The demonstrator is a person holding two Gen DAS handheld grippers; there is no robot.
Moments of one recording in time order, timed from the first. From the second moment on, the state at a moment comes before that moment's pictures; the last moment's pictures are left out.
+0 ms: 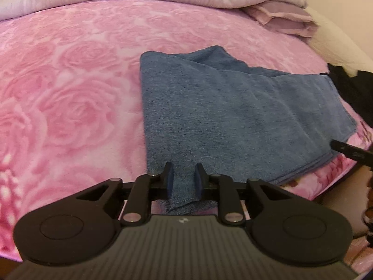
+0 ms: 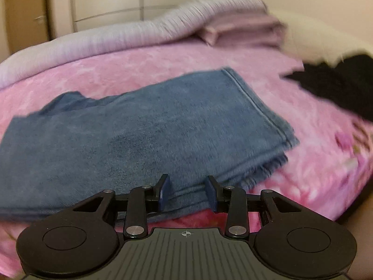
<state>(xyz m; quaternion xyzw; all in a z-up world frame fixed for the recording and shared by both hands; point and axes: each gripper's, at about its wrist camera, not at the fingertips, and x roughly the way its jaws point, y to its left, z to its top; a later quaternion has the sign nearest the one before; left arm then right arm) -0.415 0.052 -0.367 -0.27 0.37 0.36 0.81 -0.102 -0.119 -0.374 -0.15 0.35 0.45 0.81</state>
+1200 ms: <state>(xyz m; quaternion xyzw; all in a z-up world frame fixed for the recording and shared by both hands) -0.466 -0.082 -0.283 -0.18 0.36 0.39 0.83 -0.224 -0.216 -0.282 -0.14 0.35 0.44 0.81</state>
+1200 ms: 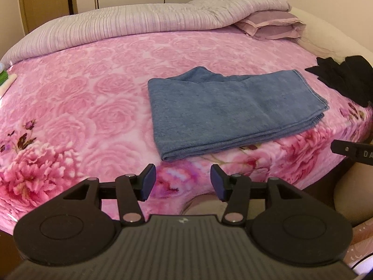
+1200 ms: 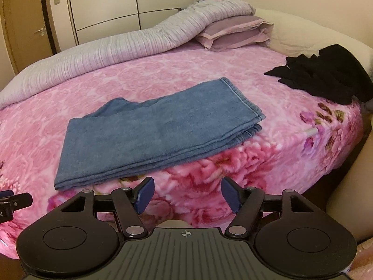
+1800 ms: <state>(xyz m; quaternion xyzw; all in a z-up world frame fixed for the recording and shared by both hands) -0.454 -0.067 -0.296 -0.20 0.37 0.37 0.83 -0.219 -0.197 -0.291 -0.16 0.35 0.45 0.81</state>
